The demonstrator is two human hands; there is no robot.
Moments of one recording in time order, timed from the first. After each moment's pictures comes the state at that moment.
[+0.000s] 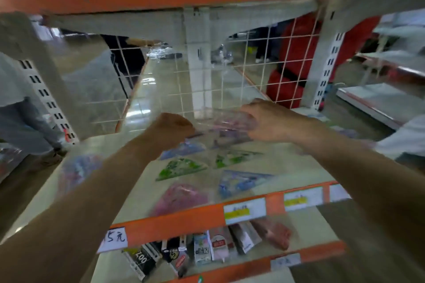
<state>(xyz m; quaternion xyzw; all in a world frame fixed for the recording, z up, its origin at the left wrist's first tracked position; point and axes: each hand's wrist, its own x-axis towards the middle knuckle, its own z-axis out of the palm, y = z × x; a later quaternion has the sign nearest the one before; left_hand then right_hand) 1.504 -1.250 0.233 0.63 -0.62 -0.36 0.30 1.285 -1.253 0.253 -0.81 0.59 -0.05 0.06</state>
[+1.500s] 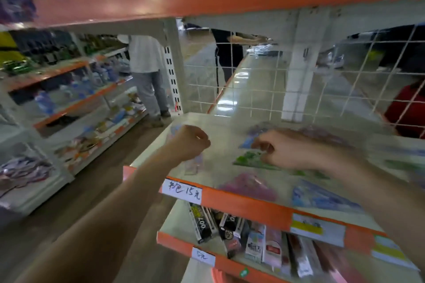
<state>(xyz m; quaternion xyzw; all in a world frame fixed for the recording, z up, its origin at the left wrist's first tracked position) 1.596 -1.168 0.214 0.79 -0.48 -0.23 0.30 1.389 -1.232 0.238 -0.92 0.38 0.03 0.11</state>
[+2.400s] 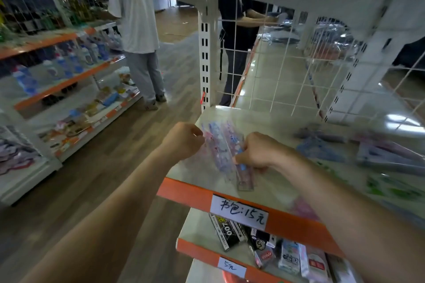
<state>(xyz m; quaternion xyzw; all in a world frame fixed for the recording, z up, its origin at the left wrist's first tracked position) 1.740 -1.183 0.173 0.82 -0.46 -0.21 0.28 1.572 -1.244 0.183 -0.84 0.48 0.03 0.25</state>
